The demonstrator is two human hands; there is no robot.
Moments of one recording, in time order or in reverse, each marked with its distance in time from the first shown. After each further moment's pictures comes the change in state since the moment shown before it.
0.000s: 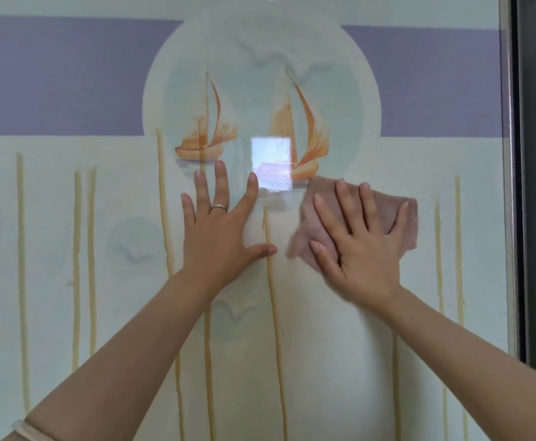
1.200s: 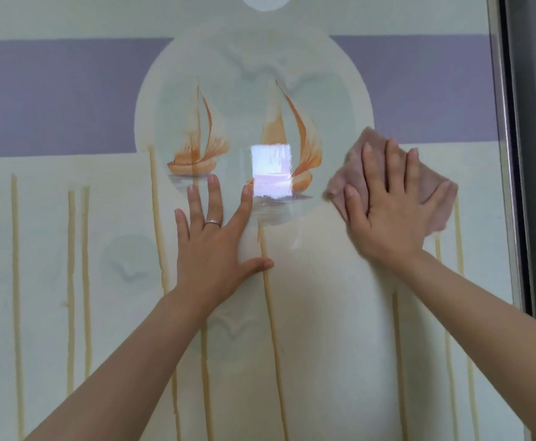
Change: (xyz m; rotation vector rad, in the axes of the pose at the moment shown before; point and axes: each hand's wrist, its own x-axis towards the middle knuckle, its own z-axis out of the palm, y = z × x) left_hand 0.000 0.000 -0.001 -0.019 -0.002 -0.002; right_hand 0.051 0.033 -0.009 0.038 -0.042 0.371
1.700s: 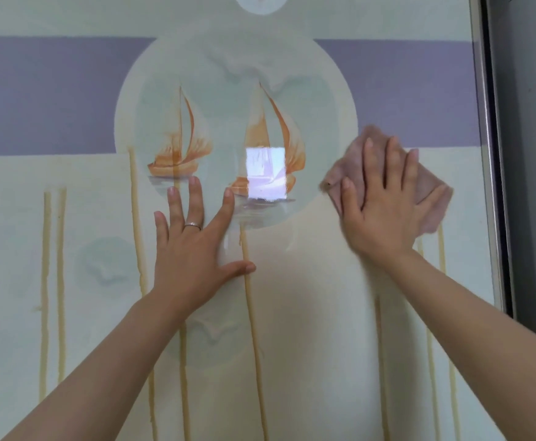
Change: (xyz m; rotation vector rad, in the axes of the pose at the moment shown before) left_hand 0.002 0.000 0.002 0.000 0.030 -0.009; right_hand 0.010 0.006 -0.003 0.018 0.020 0.107
